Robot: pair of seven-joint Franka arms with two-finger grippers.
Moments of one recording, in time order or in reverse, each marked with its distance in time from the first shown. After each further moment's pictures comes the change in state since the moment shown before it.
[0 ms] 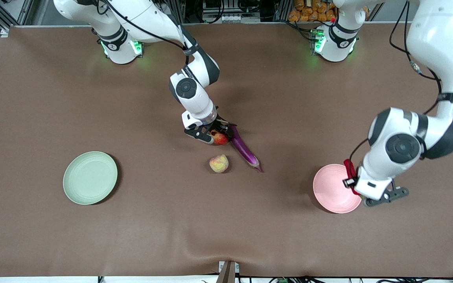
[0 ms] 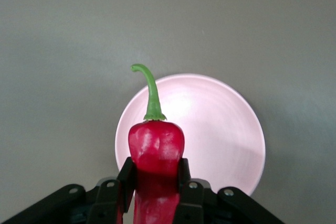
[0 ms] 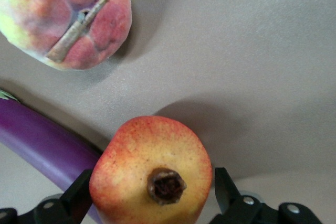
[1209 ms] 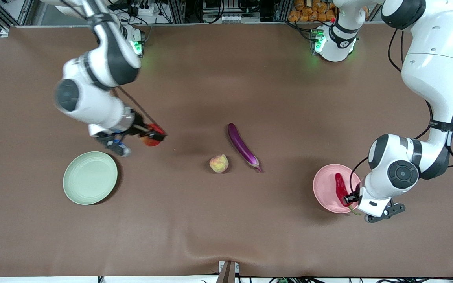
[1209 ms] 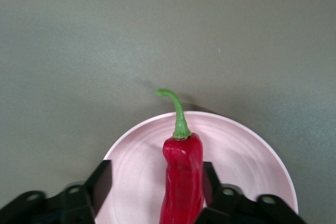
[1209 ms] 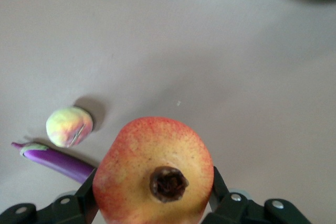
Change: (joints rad) left arm -0.016 0.153 0.056 0.103 0.000 0.072 0.001; right arm -0.447 -0.391 -0.058 0.066 -0.001 -0.735 -0.300
